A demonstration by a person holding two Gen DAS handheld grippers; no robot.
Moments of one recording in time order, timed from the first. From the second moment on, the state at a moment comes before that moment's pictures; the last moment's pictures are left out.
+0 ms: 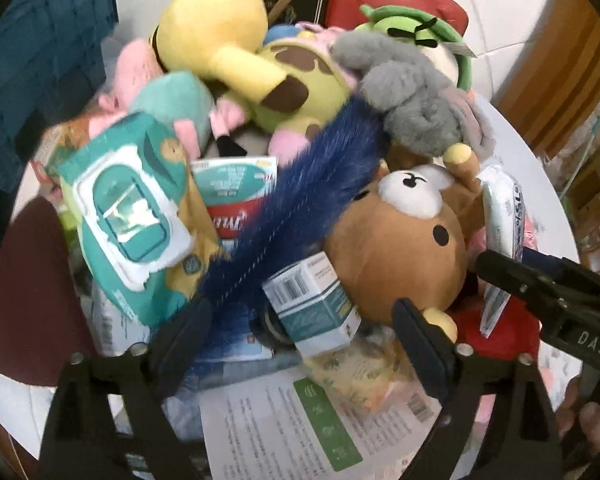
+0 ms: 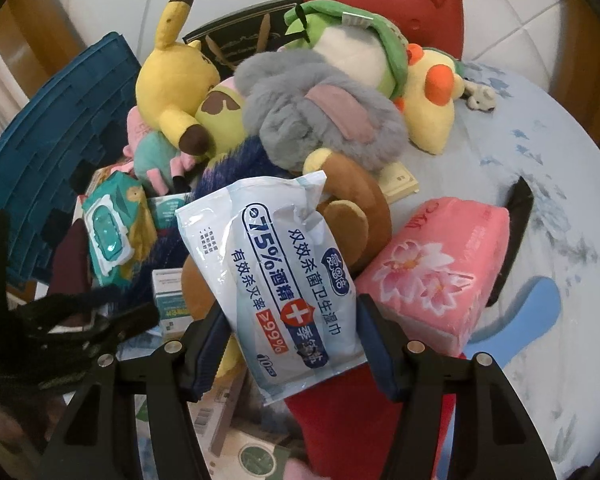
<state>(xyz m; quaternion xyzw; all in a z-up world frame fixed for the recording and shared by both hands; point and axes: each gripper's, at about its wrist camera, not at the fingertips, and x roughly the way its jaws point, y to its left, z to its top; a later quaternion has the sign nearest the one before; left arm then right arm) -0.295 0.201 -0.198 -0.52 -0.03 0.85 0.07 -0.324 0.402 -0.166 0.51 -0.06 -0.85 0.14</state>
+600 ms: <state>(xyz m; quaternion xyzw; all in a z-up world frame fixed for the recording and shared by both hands) -0.302 0.188 -0.215 -0.52 -0.01 0.85 0.06 -0.328 0.385 -0.175 0.51 -0.05 -0.84 0.17</state>
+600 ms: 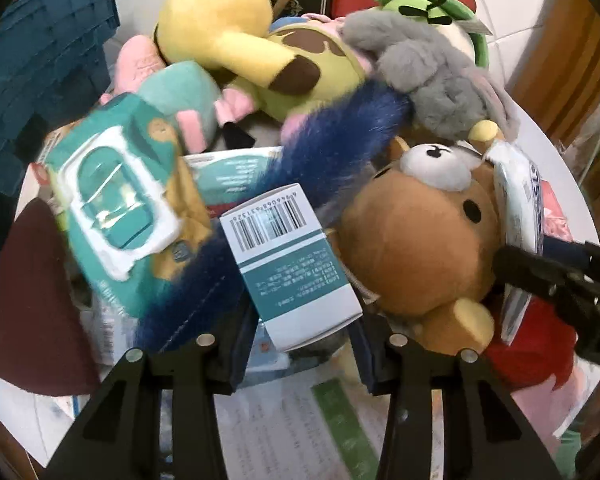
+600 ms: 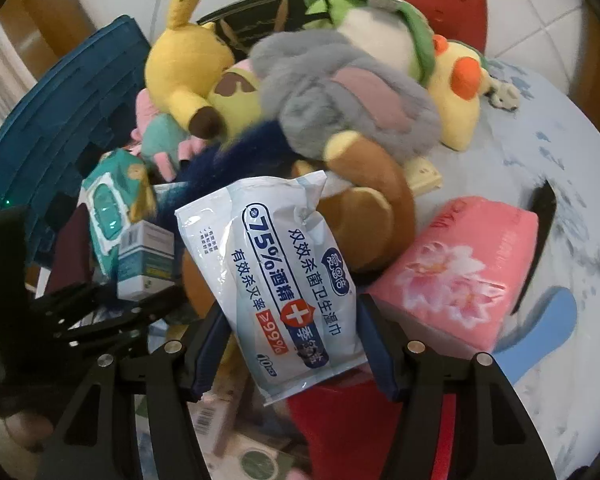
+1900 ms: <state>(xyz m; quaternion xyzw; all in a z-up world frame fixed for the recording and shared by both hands) -0.239 0.054 -0.046 -0.35 0.01 0.94 0.02 -0.289 0.223 -0.035 0.39 0.02 -0.90 0.20</state>
